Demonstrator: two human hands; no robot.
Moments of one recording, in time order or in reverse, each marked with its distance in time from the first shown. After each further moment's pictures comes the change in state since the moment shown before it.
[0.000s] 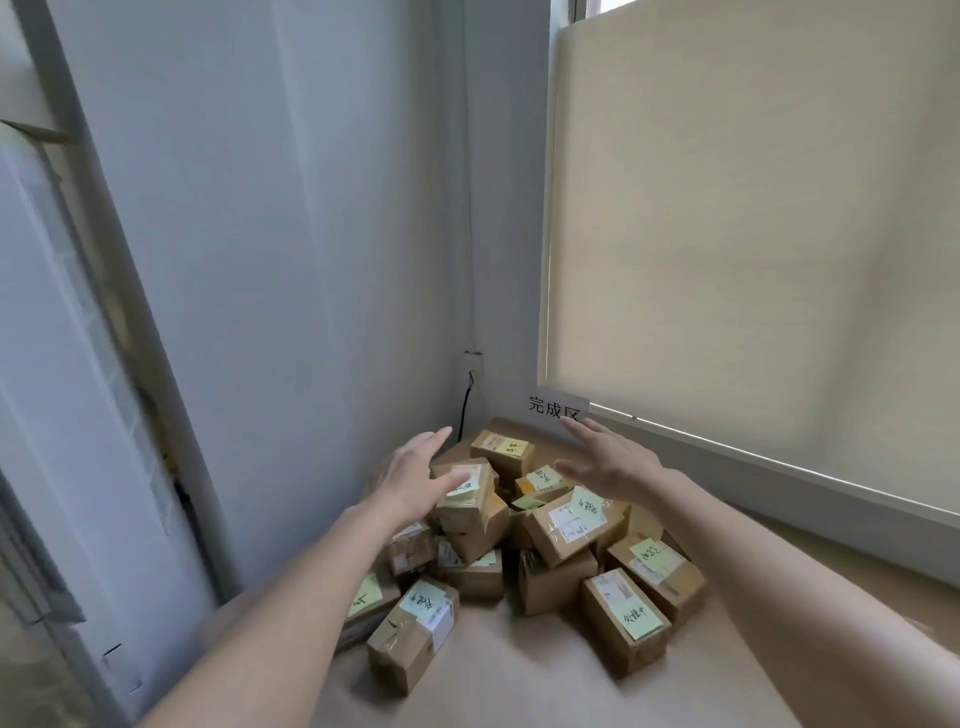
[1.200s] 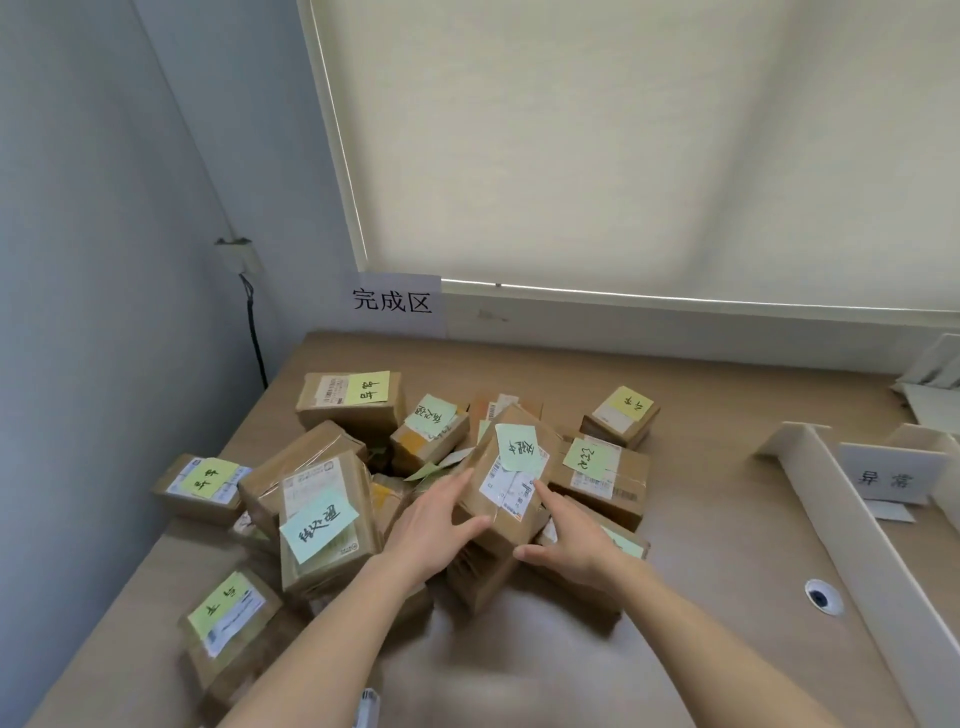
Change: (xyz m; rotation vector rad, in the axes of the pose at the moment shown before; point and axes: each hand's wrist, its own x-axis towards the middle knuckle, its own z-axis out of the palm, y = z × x) left_hand 0.280 -0.081 0.350 -0.160 -0.622 0.339; right_hand 0.168 0.115 0.312 0.483 -0.213 0.623
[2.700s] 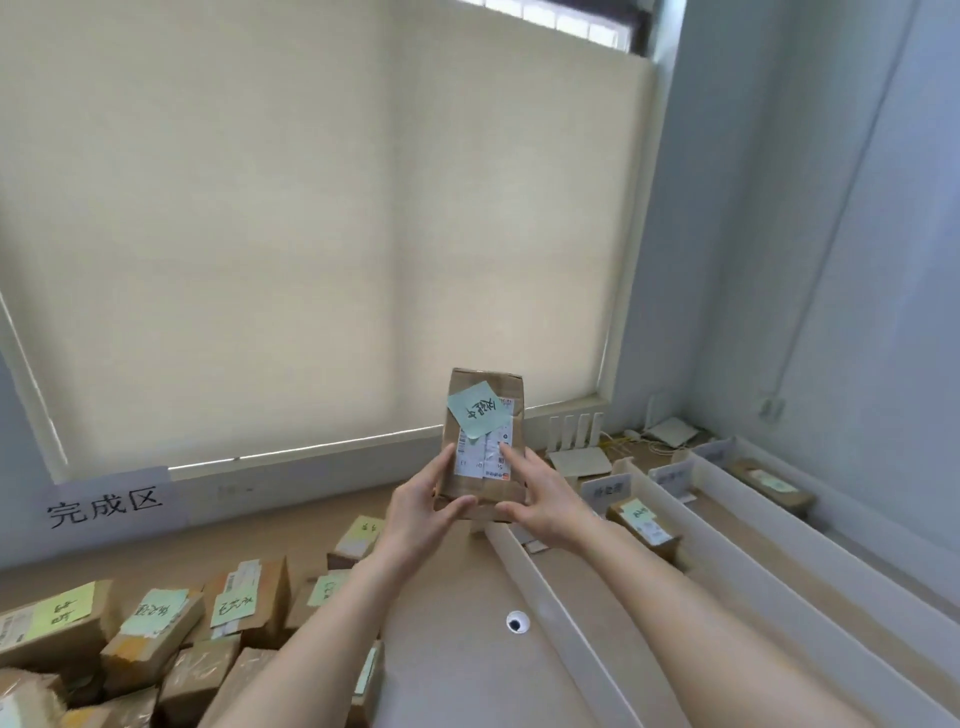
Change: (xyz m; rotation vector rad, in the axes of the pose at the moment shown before) left_hand -0.101 0.378 0.017 -0.371 0.085 0.707; right_hand -0.343 0.082 -0.253 0.088 0.692 0.054
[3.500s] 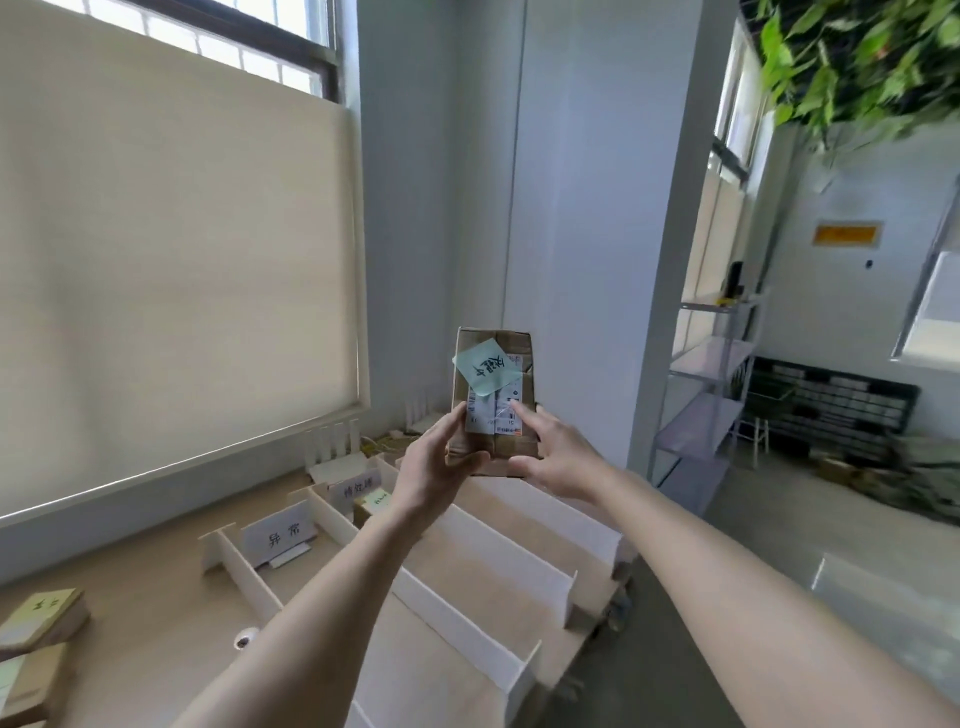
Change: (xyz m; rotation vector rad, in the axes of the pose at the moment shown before) left_hand -0.105 0.377 0.305 -0.273 -0.245 0.371; right_hand -0.358 0.191 -0.325 -0.200 0.329 0.334
